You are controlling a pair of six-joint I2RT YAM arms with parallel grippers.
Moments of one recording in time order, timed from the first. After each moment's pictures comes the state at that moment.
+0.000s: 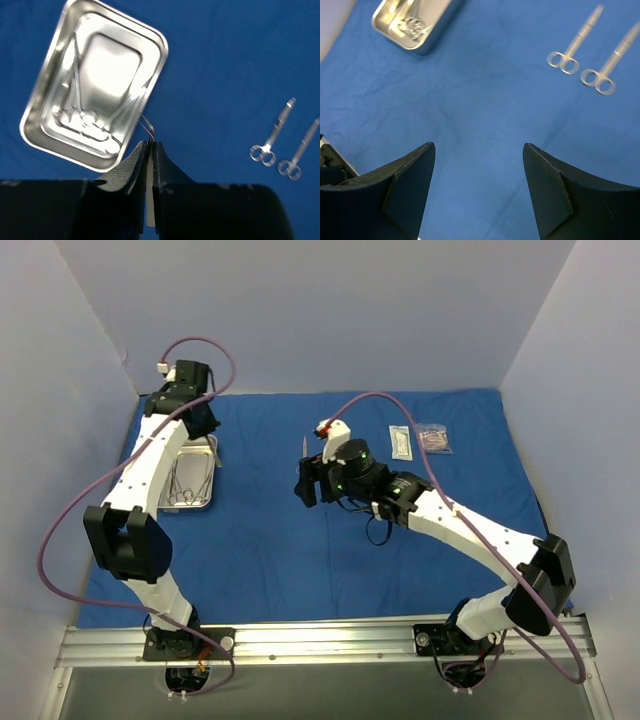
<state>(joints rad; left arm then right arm) -0.12 1.77 1.78 -0.88 -0.34 -0.50 0.82 1.40 1.17 -0.28 0.02 0.34</state>
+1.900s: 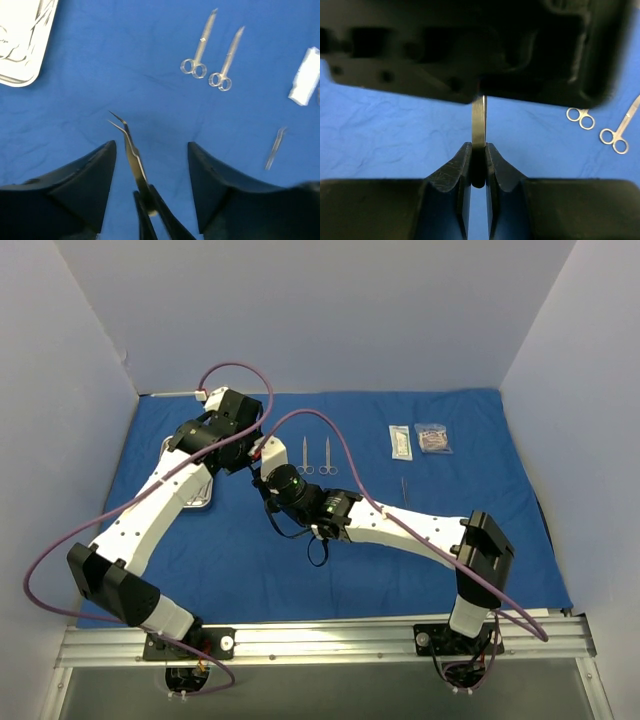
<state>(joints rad) -0.53 1.52 1.64 -1.02 -0.39 -0.87 1.09 1.73 1.36 -0.06 0.39 0.21</state>
